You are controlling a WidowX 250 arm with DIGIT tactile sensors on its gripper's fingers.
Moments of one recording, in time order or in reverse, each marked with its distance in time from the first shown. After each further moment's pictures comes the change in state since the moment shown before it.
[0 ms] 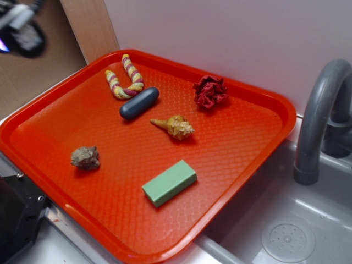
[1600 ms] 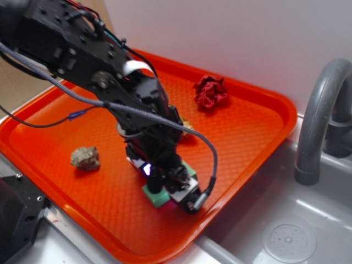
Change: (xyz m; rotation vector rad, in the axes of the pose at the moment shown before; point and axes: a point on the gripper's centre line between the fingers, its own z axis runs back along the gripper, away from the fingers) arm 0.027 -0.023 -0.203 0.155 0.001 -0.114
